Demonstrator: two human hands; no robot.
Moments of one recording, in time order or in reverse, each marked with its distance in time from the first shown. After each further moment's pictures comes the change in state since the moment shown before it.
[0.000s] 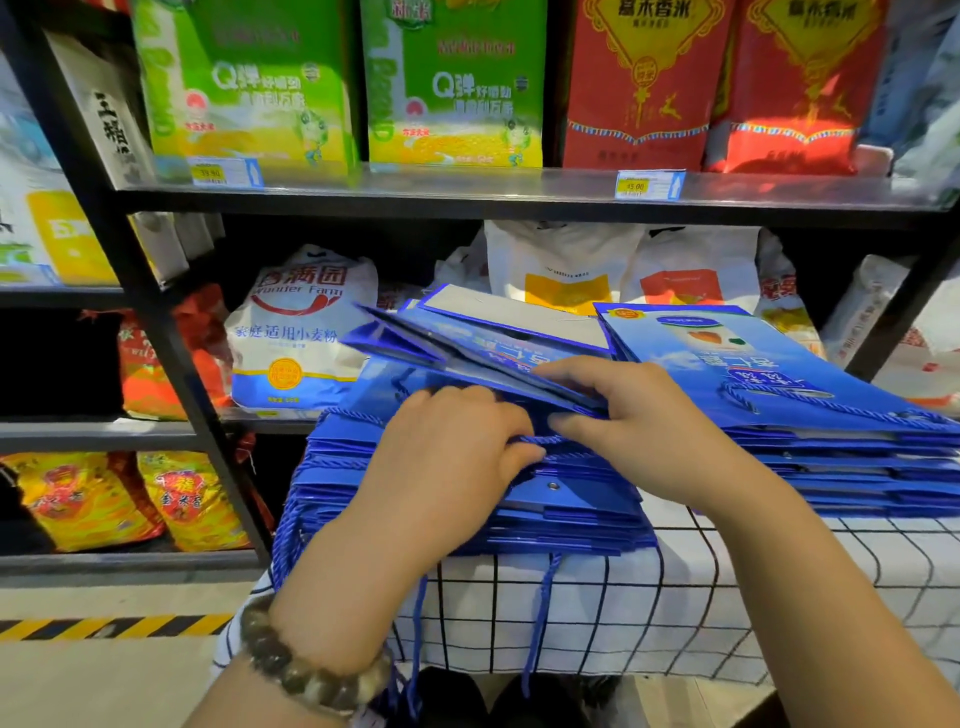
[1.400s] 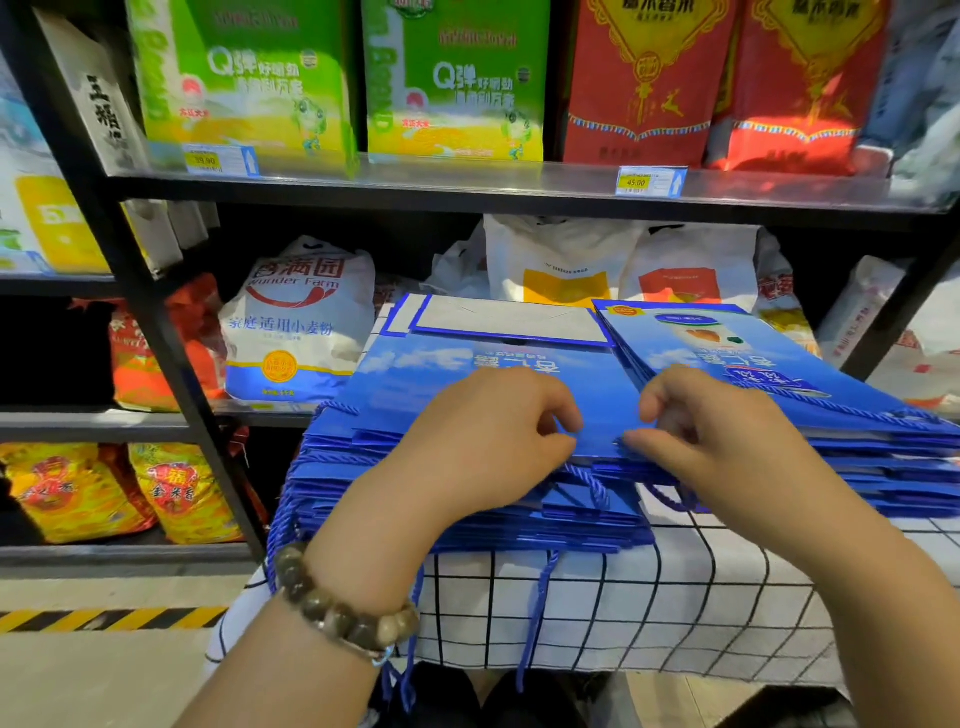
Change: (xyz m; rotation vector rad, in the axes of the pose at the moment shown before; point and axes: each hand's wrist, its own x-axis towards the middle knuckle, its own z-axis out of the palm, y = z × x) left_hand 0.017 0.015 -0.010 -0.411 -0.234 -0.101; right_hand -0.038 0.005 -0.021 -0.071 0.129 0.163
